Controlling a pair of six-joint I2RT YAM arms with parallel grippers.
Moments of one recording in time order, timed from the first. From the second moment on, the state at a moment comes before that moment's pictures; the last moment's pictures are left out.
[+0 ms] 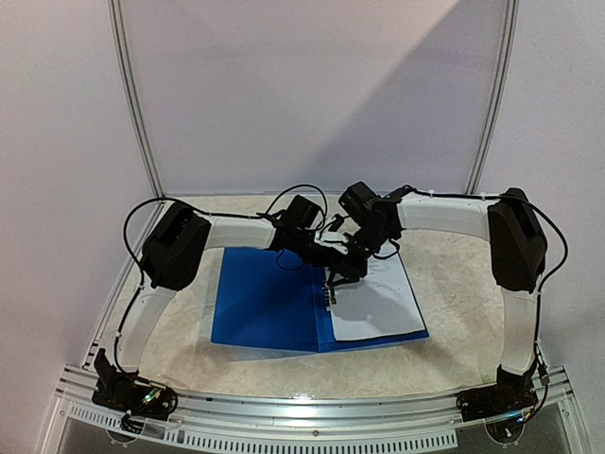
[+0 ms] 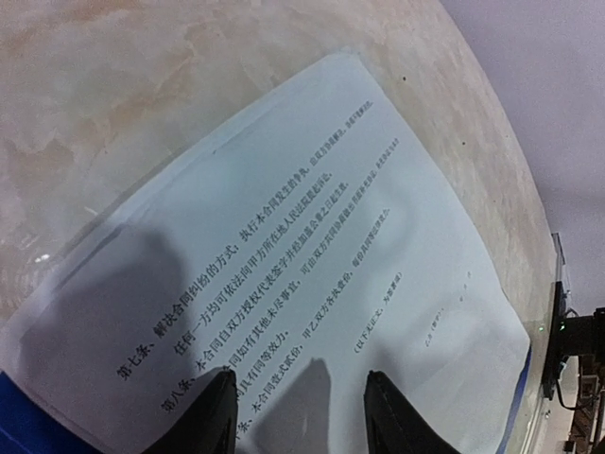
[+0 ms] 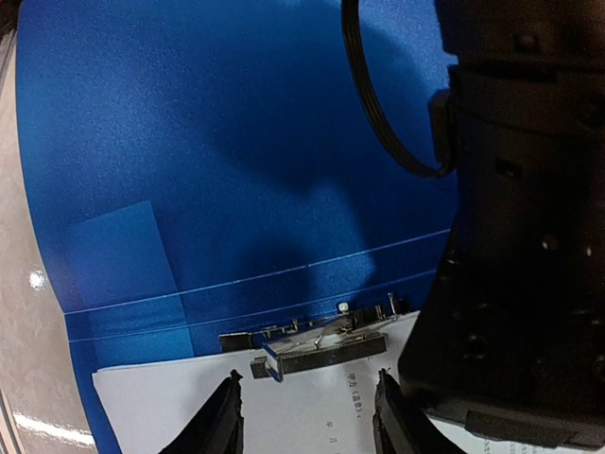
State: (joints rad) left arm -0.74 2.48 1.87 -0.18 0.51 -0.39; right arm 0.72 2.05 1.60 -0.72 -0.39 -0.60
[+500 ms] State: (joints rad) left arm -0.74 2.49 1.88 -0.20 0.51 -0.37; right arm 0.72 2.09 1.62 -0.72 -0.42 -0.59
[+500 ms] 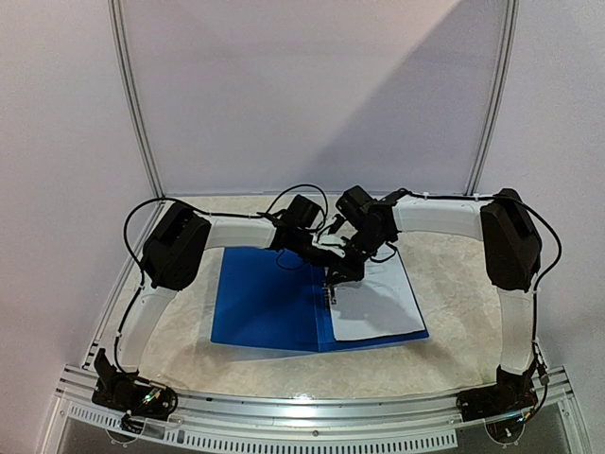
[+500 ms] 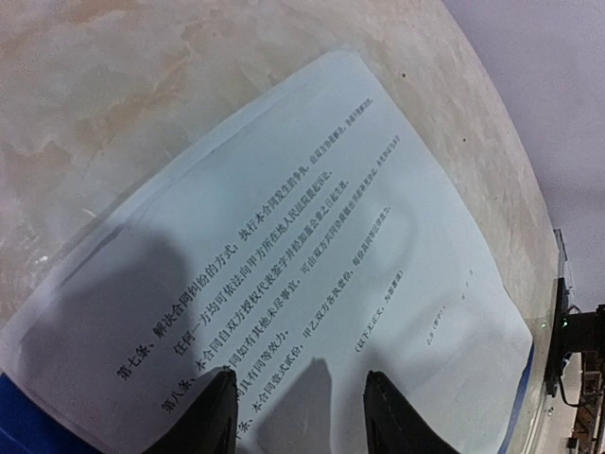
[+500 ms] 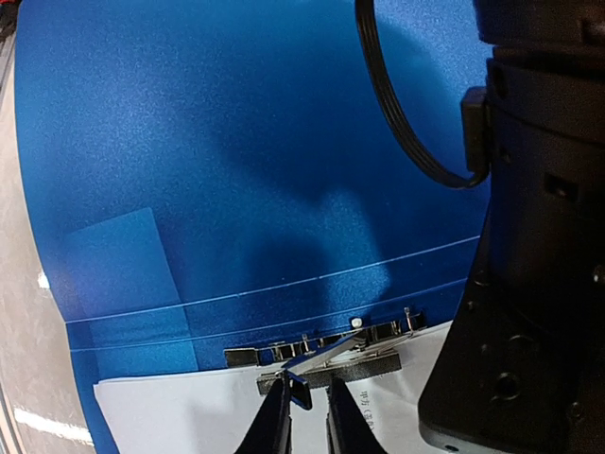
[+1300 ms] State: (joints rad) left arm -0.74 2.49 1.89 -0.20 0.52 -0.36; right arm 0.72 2.10 1.62 -0.72 -0.47 -0.57
